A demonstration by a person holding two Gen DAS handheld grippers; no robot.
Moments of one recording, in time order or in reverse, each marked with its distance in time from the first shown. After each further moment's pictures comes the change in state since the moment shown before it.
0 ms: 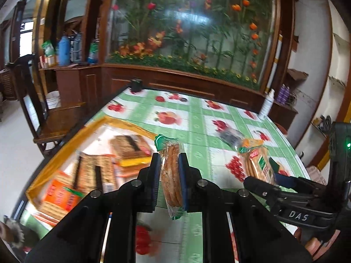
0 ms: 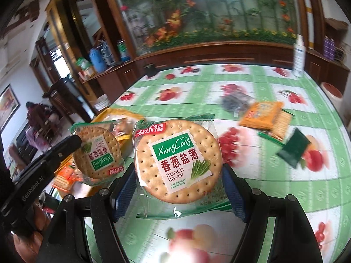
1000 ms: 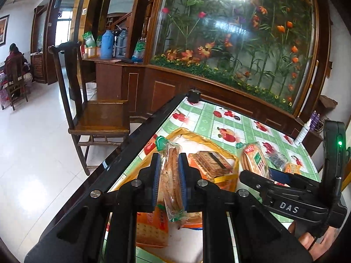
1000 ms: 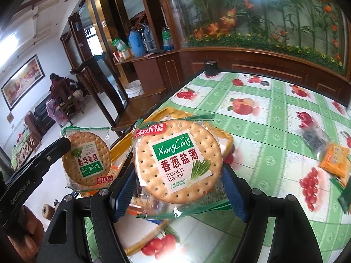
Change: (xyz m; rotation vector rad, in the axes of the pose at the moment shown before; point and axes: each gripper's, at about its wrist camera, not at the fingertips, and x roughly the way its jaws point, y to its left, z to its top) left arm -0.011 0.127 0.014 -0.150 -0.028 0.172; right arm 0.081 0.140 0.038 -0.183 0.039 0.135
